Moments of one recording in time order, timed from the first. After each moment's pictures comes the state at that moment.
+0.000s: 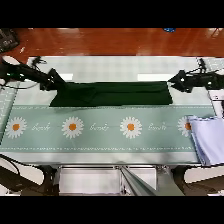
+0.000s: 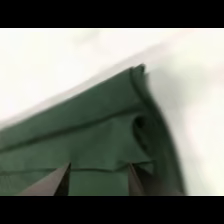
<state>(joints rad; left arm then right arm) 0.26 -1.81 1.55 0.85 -1.35 -1.43 -0.37 -1.68 1.29 -0.72 1.06 1.31</state>
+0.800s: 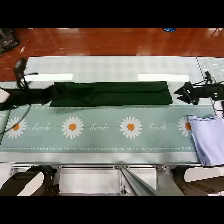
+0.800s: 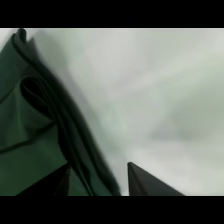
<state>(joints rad) 0.06 -0.96 0.78 0.96 -0.88 -1.37 -0.45 -1.67 1.16 -0.82 1.08 1.34</state>
